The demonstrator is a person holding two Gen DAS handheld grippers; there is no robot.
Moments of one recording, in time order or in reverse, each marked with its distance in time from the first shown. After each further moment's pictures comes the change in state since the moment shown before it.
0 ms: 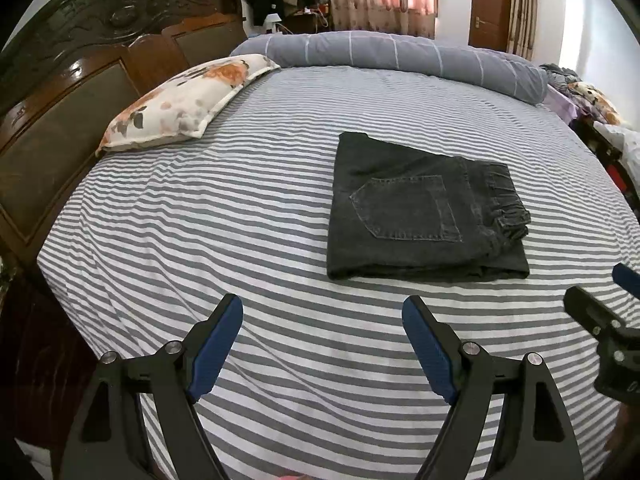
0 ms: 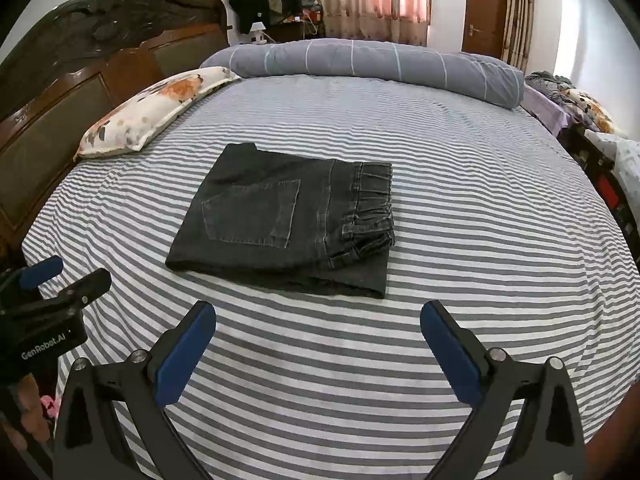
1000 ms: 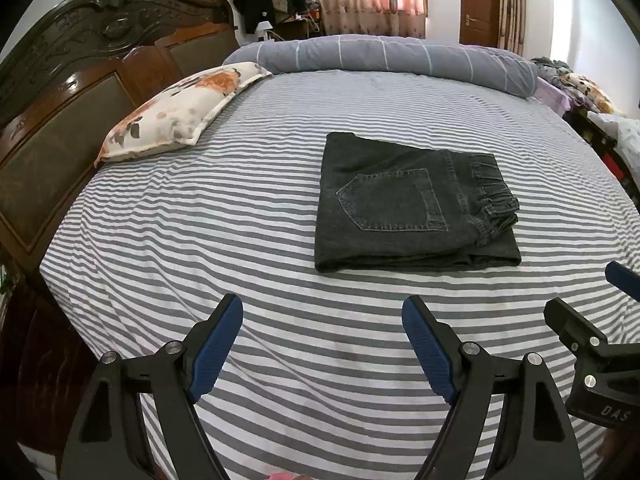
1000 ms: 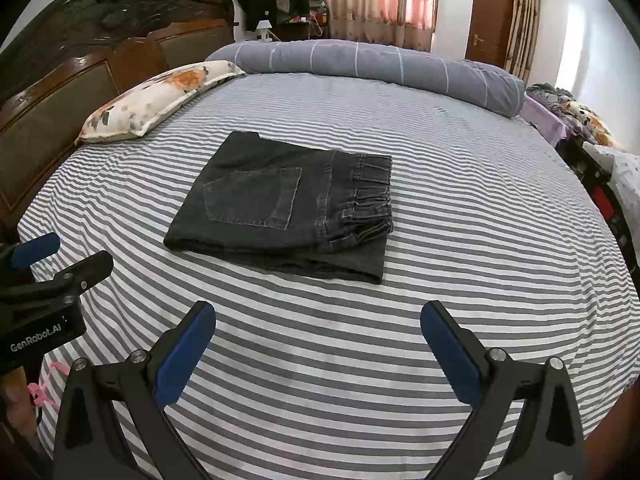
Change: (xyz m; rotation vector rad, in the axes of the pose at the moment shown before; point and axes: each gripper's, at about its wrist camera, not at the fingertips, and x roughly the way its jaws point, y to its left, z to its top) left arm -0.011 -0.018 -0.014 0.040 -0.025 0.016; right arm -0.004 0.008 -0.019 -0.040 -0.006 -0.022
